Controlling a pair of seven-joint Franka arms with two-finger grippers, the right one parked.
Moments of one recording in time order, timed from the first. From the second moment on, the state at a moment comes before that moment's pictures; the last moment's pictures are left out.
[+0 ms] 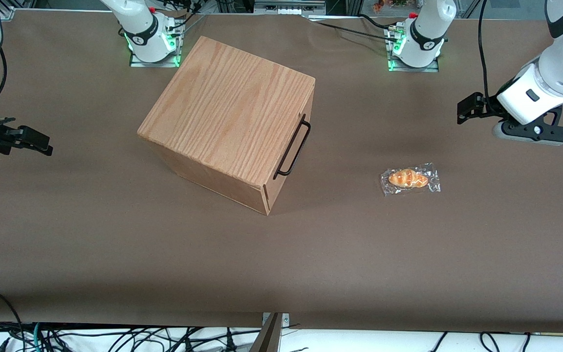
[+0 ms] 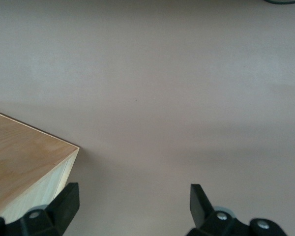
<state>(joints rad) -0.09 0.03 -0.03 -1.65 -0.03 1.55 -0.01</state>
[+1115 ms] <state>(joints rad) -0.28 0.41 -0.13 -1.43 -0.41 1.76 -0.01</state>
